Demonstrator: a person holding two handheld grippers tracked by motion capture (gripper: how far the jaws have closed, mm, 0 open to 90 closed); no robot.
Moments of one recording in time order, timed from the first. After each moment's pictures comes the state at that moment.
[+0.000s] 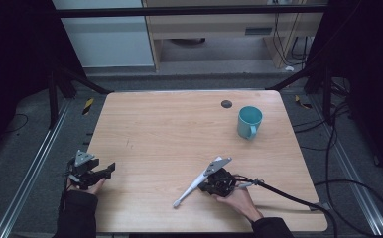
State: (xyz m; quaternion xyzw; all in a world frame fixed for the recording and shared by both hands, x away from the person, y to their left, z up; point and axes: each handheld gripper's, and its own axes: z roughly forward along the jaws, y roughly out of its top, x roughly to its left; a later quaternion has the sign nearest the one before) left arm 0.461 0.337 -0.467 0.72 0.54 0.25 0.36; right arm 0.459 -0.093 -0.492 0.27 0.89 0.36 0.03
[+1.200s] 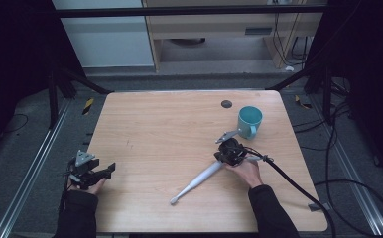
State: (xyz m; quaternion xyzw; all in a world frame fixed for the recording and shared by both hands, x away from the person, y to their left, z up) left arm 0.462 0.337 -0.469 0.72 0.54 0.25 0.36; right arm 0.539 -0.128 -0.468 0.35 0.88 0.31 0.13
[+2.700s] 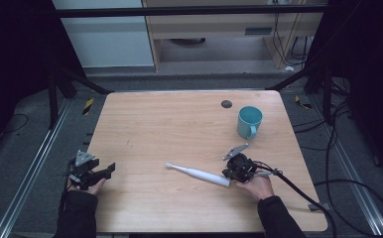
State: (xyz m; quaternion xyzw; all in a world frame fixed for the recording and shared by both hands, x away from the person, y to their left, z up) left arm 0.461 0.337 -0.468 0.72 0.54 0.25 0.35; right arm 0.486 -0.147 -0.468 0.33 0.90 0.27 0.09
